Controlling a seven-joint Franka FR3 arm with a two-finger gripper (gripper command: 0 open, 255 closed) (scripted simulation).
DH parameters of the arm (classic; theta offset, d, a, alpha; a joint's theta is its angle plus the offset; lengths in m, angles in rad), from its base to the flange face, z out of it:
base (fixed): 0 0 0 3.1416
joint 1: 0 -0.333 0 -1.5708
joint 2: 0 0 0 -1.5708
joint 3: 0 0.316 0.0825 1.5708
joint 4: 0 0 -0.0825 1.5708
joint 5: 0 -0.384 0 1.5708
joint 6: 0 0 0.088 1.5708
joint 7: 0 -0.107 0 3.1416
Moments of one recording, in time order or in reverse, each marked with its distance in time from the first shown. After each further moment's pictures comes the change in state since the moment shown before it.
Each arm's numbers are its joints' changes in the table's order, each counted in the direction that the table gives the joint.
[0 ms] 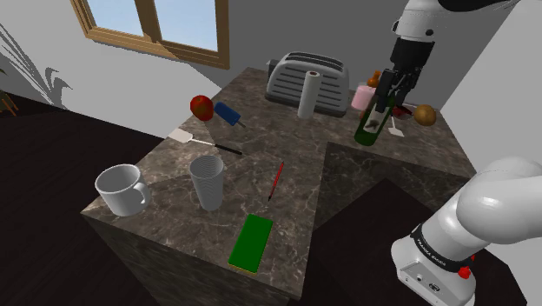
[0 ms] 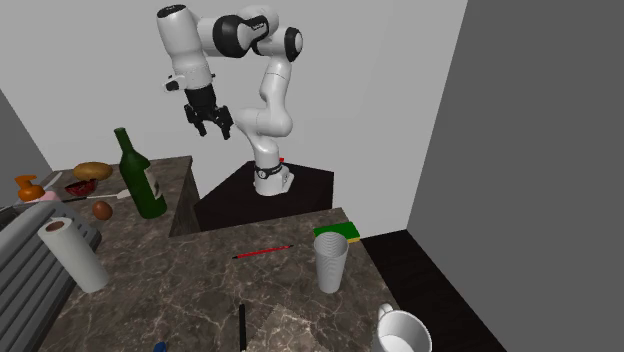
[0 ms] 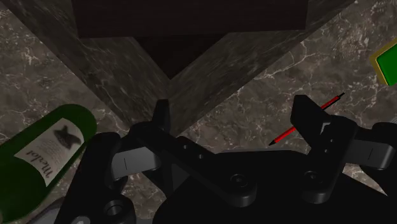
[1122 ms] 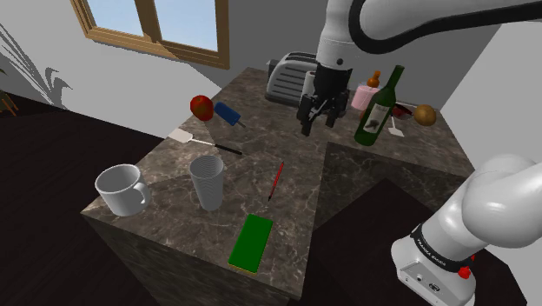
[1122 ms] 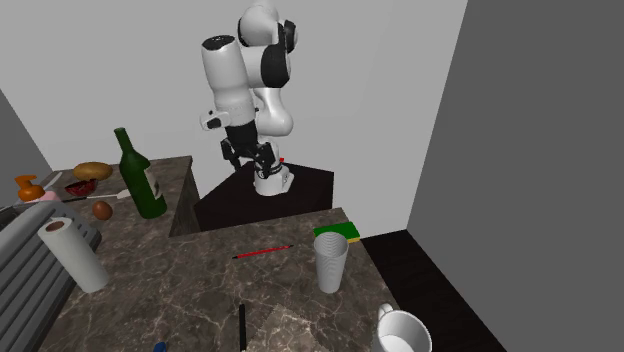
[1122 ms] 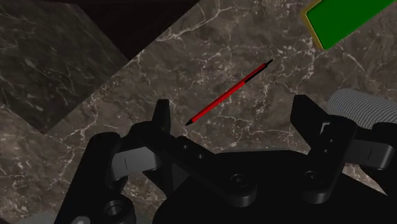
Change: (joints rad) arm -0.114 -0.300 0.276 0.069 -0.176 -0.306 -0.288
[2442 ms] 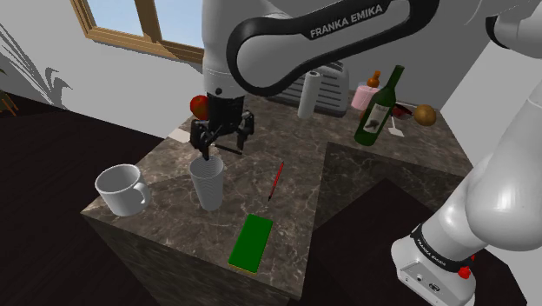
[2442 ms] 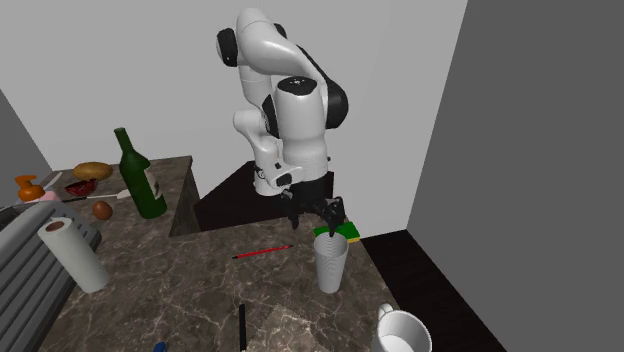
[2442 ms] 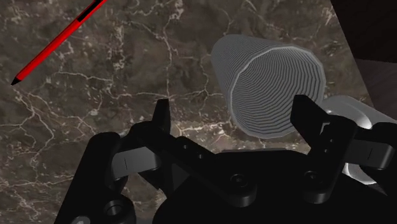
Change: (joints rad) arm -0.113 -0.633 0.237 0.487 0.213 -0.212 -0.436
